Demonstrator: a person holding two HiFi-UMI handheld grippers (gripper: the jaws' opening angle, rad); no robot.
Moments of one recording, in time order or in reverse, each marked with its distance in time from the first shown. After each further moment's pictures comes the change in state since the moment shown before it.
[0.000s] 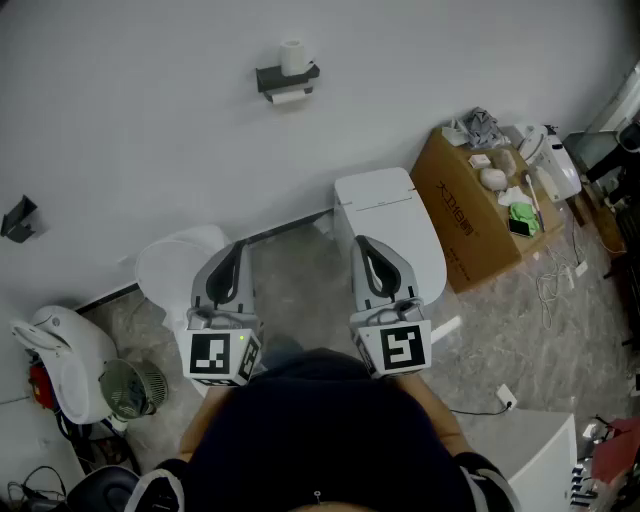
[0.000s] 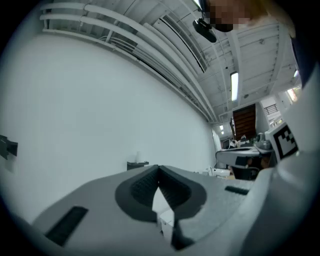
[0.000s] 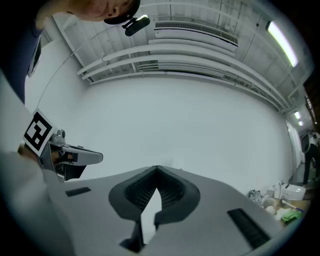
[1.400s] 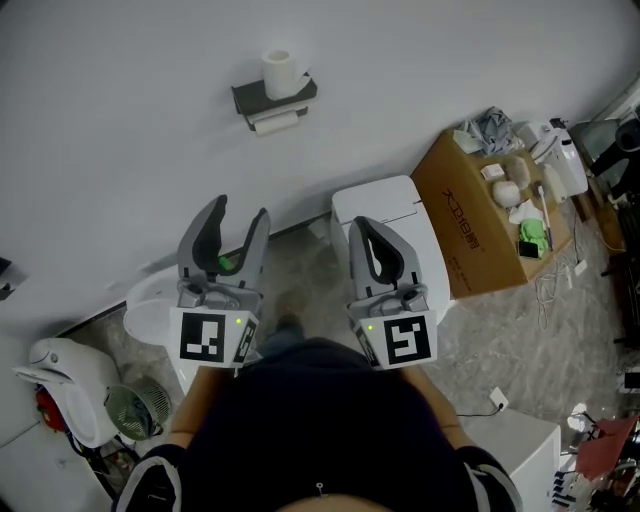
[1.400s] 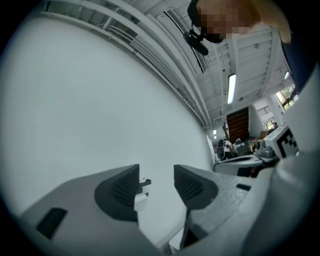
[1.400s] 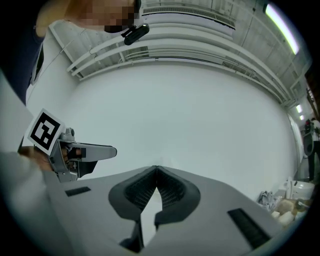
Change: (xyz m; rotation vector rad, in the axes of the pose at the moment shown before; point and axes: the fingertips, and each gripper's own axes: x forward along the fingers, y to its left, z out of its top) left arm 0.249 0.066 0.029 0.035 -0.097 -0.115; right arm 0.214 -0.098 -0.030 0.044 0.022 -0.016
